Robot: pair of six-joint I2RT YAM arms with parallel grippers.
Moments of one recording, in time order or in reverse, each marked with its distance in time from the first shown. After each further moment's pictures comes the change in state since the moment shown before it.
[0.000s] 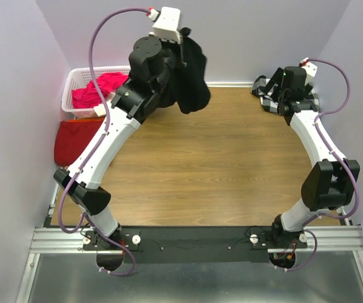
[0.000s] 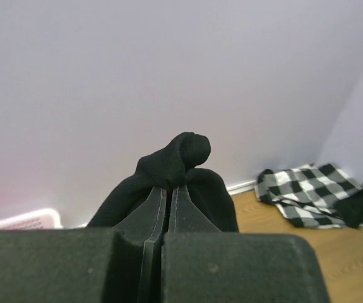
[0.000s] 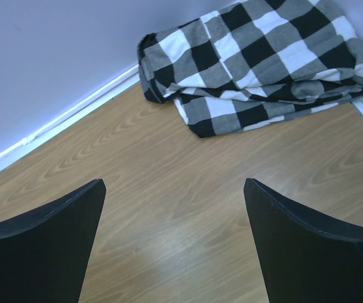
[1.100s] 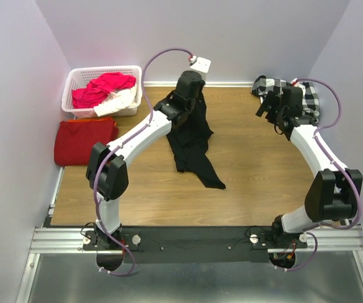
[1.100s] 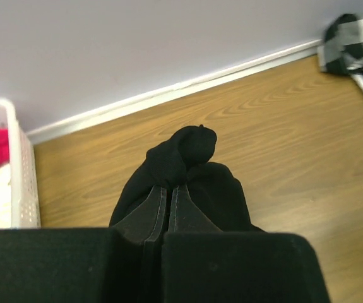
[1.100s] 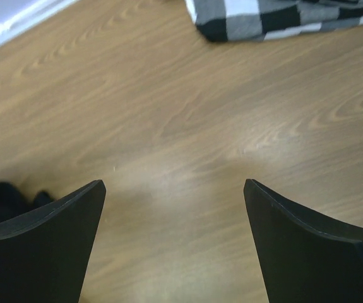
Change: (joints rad) left arm -0.100 0.197 -0.293 0.086 -0.116 0.038; right arm -0.024 -0.100 -0.237 -0.031 -0.201 -0.031
